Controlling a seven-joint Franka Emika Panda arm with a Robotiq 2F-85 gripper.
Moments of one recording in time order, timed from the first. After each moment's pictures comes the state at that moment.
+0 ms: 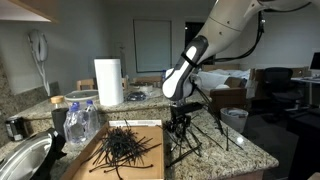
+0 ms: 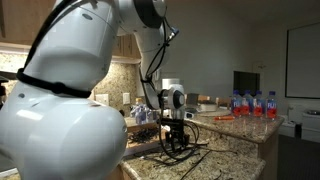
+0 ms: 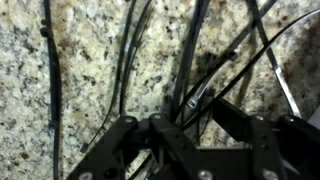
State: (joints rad) arm 0.16 0.33 0.00 -2.22 -0.07 2.43 0.24
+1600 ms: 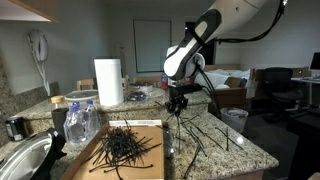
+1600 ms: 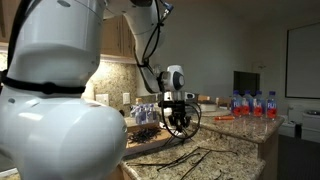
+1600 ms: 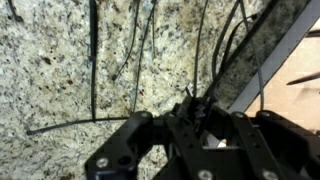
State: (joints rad) arm 0.16 0.14 0.00 -2.21 -0.10 2.40 0.23
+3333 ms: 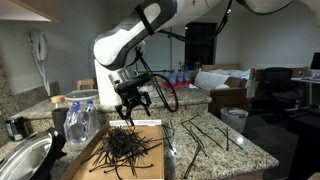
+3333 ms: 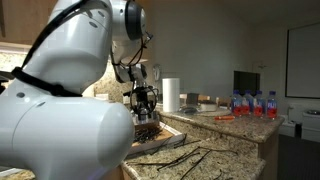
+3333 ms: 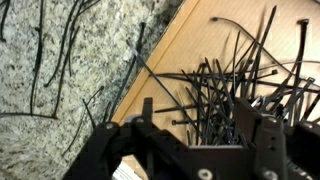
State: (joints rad) arm 0.46 0.37 0.15 -1.71 -0.22 1.78 0.58
